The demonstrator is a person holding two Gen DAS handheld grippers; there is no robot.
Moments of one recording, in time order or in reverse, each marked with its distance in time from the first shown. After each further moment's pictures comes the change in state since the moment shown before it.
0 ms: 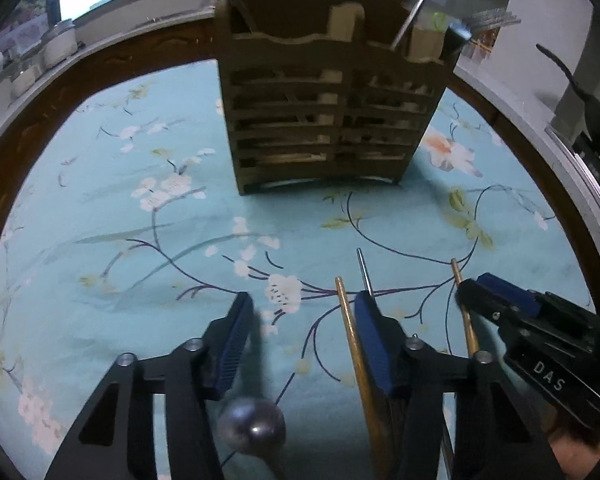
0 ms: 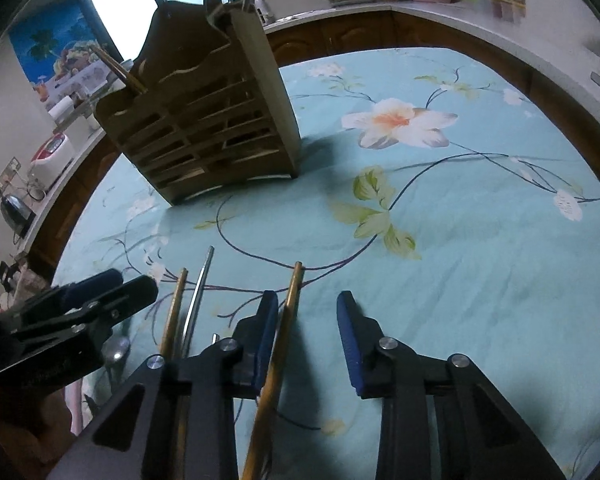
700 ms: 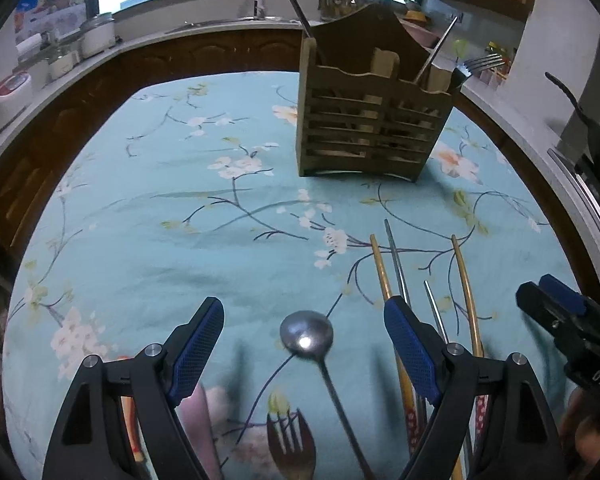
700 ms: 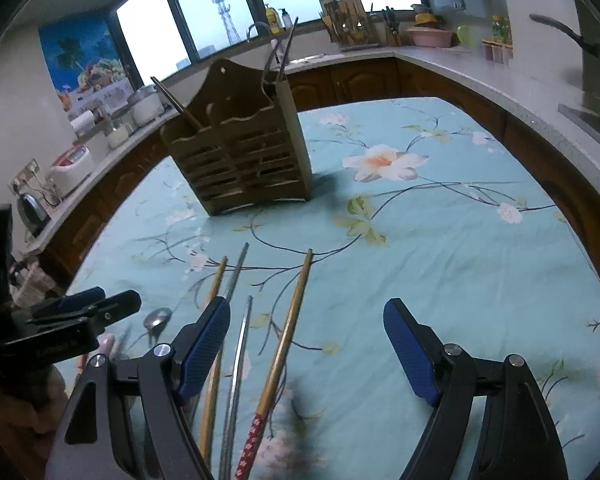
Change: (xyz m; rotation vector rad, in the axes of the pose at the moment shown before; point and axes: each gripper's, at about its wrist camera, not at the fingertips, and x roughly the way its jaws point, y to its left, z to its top) left arm -0.084 0.031 -0.046 -0.079 -0.070 0.052; right arm -0.072 0.009 -0.033 -0.046 -0.150 0.004
